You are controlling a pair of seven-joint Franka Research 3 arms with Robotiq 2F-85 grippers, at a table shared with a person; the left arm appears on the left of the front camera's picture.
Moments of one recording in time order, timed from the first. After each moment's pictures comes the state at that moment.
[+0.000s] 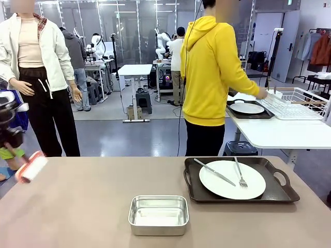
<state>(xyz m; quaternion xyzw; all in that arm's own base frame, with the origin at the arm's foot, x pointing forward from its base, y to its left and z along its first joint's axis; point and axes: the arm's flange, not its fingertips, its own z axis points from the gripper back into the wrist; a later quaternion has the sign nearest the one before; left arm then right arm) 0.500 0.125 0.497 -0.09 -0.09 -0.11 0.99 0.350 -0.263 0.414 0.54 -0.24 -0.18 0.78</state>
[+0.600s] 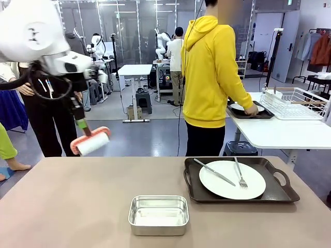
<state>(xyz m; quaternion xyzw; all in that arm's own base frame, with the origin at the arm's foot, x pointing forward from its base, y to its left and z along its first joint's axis) 0.458 -0.160 0.606 0.02 -0.11 -0.51 0.85 0.350 -0.263 0.414 0.54 -0.24 -0.19 0.78</state>
